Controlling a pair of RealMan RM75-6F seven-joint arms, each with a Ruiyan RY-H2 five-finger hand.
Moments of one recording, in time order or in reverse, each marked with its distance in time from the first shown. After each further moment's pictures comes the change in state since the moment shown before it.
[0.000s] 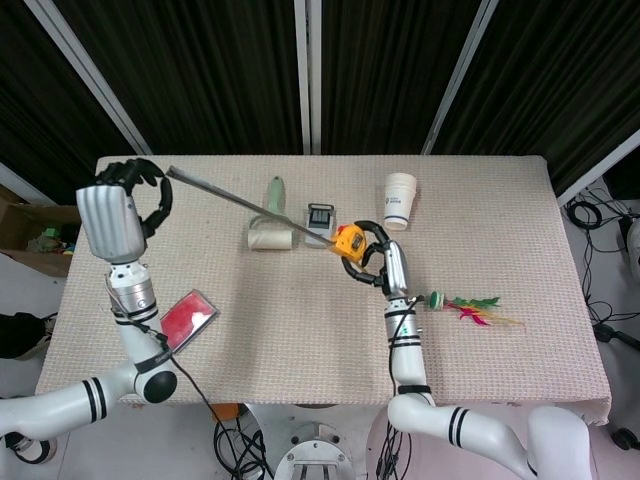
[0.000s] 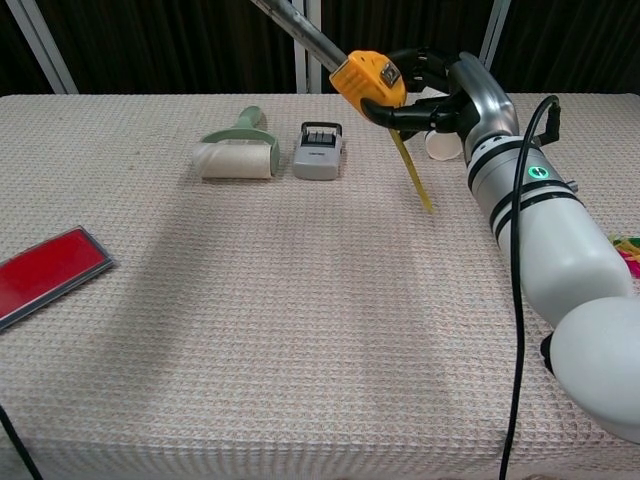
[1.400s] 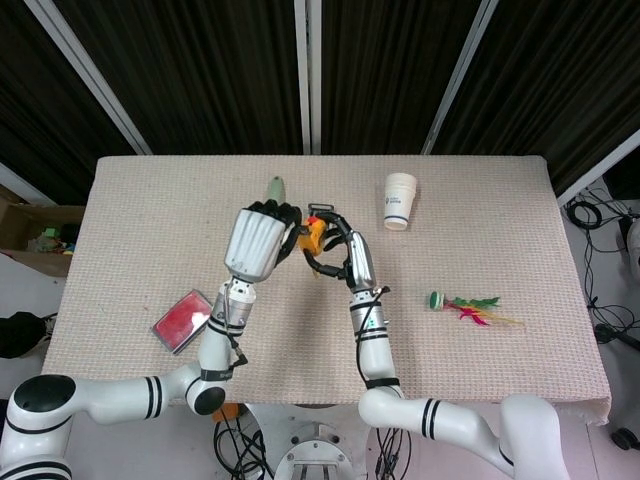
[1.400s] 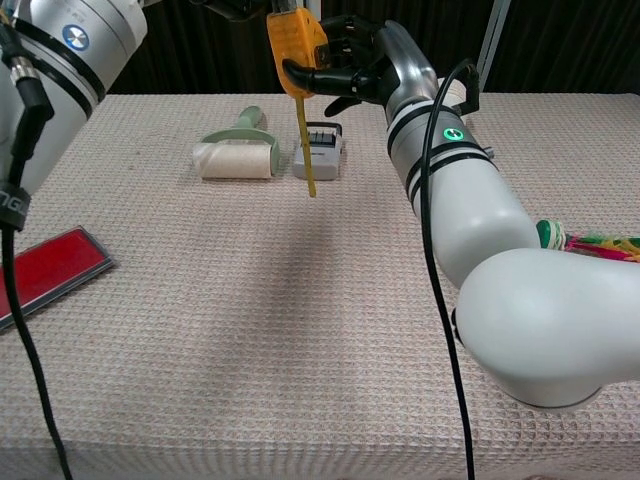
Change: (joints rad) left arm -0.202 -0.207 0.155 0.113 0.032 -0.278 0.168; right arm 0.142 -0.090 0.099 -0.005 0.046 -0.031 -0.047
